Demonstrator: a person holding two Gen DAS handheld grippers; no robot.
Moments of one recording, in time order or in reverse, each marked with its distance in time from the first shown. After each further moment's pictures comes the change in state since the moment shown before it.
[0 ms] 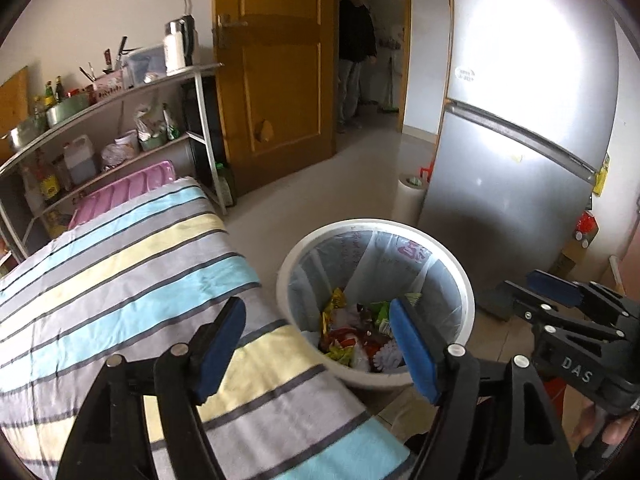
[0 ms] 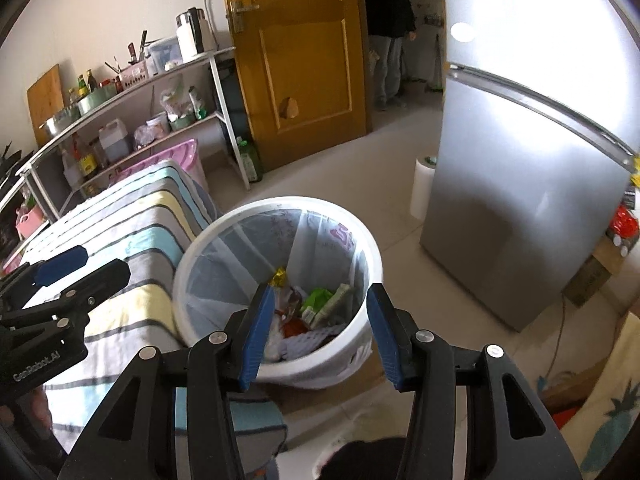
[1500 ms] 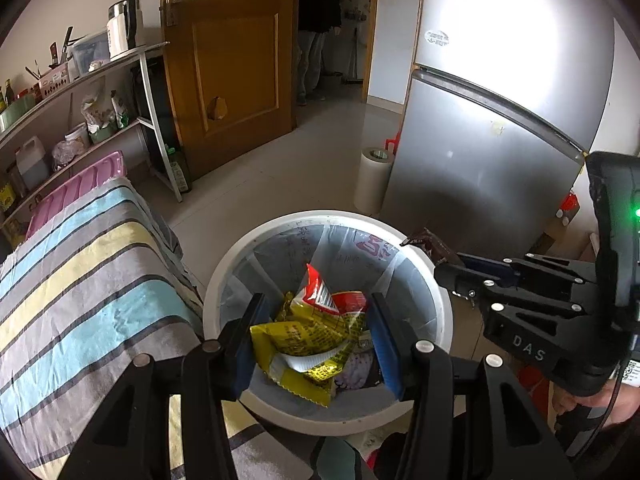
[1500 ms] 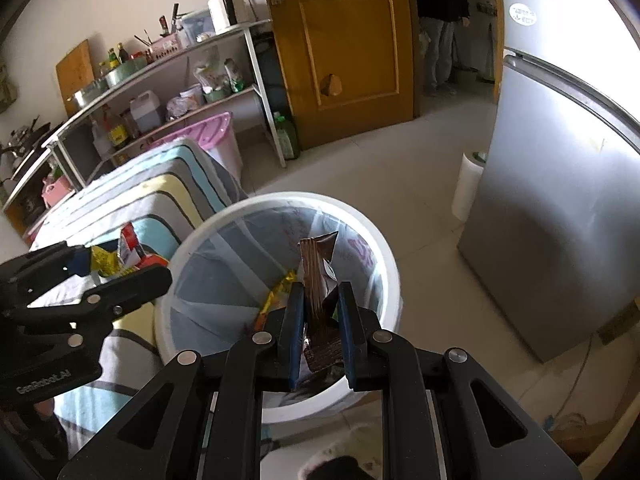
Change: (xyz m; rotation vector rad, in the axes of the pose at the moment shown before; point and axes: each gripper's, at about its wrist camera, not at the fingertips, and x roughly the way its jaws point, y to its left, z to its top) left arm 0.076 -0.041 0.031 0.065 0.118 -0.123; right arm 0.090 -0.031 0.039 -0.096 0.122 0.158
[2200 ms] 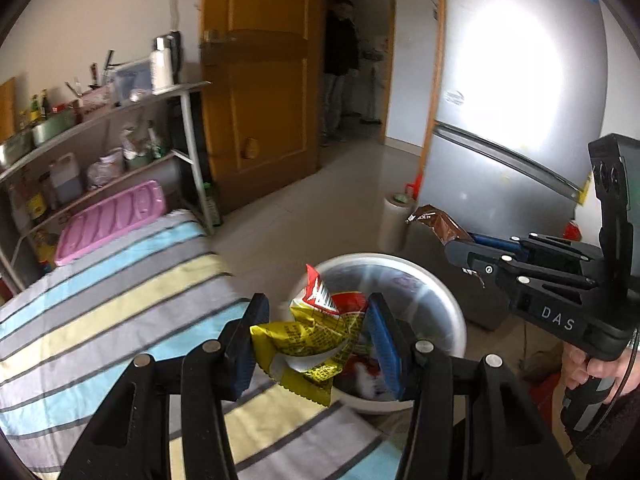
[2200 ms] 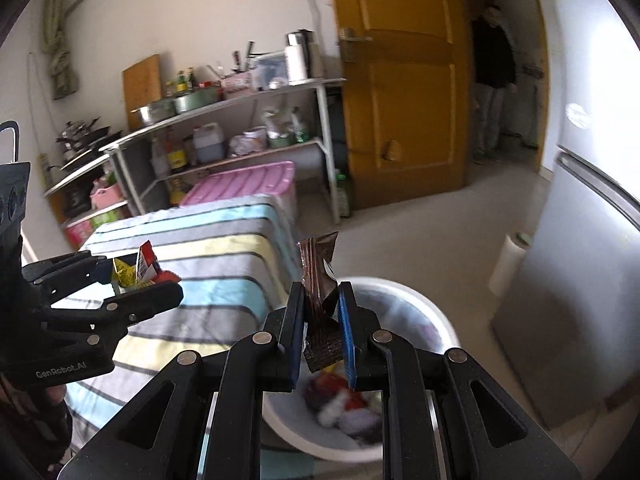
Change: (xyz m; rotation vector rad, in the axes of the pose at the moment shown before) left arm -0.082 0.050 -0.002 -0.022 -0.144 0.037; right arm -0.063 0.066 0.030 -0.134 -0.191 0.113
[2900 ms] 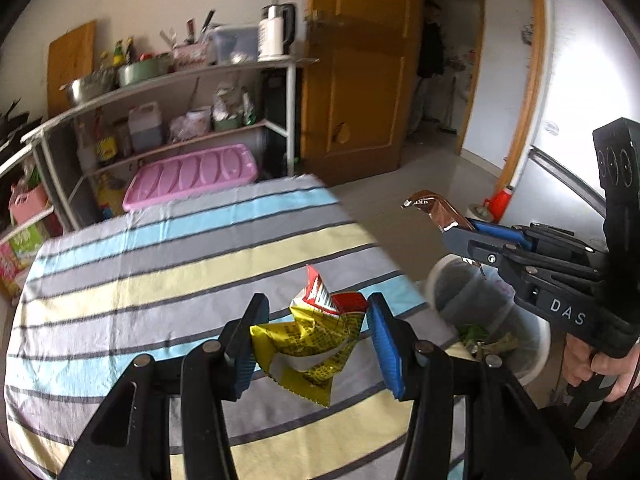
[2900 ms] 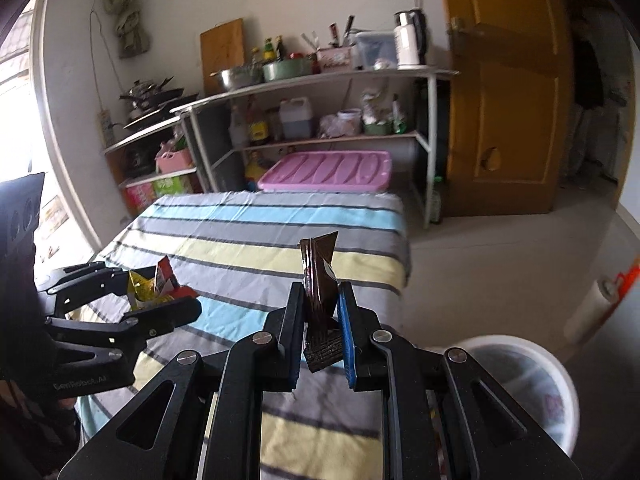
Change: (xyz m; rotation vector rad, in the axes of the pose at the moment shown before) left arm -0.031 0.130 -0.036 -0.192 0.013 0.215; right arm 0.084 0.129 0.038 -0.182 0.021 0.253
